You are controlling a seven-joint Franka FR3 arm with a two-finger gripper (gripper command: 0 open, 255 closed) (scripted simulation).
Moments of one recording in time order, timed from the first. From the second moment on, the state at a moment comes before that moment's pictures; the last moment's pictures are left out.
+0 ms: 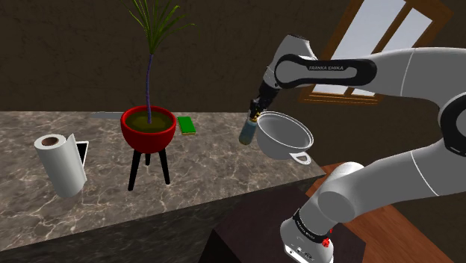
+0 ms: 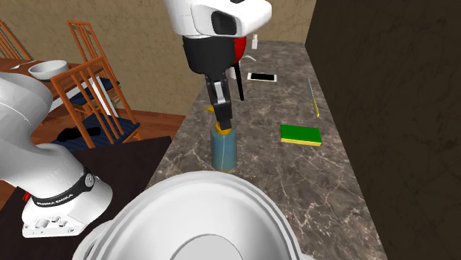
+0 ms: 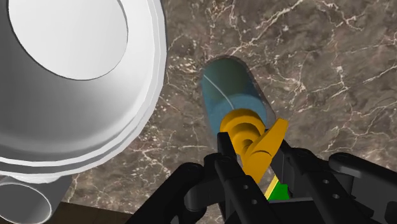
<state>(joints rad) -0.04 -0.48 -0.13 -2.45 -0.06 2.11 -0.07</state>
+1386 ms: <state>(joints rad) -0.04 -0.49 -0.12 -2.18 -0.05 1.82 -0.07</state>
